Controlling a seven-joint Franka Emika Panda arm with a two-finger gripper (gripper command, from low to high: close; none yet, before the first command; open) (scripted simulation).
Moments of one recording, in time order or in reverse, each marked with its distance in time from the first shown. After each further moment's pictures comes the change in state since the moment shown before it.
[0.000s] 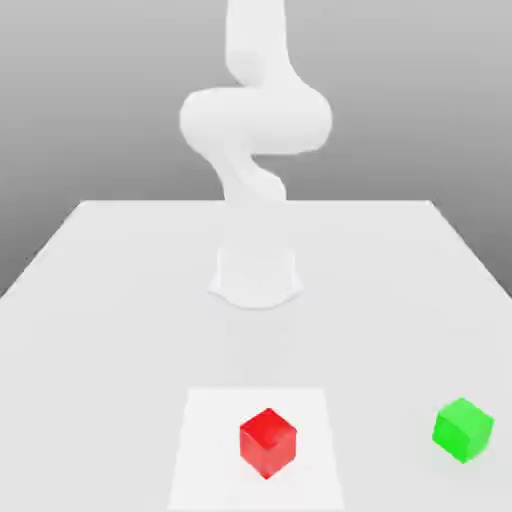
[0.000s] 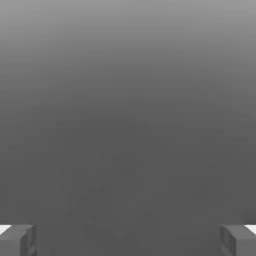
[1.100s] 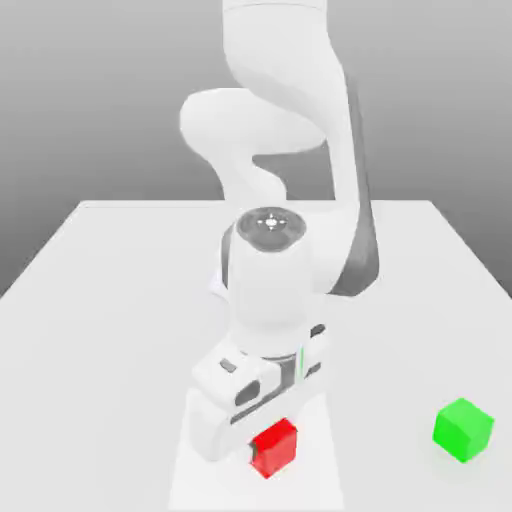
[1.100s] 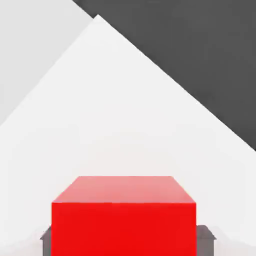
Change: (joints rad) arm 0.096 1.009 -0.049 -0.279 0.092 0.567 -0.692
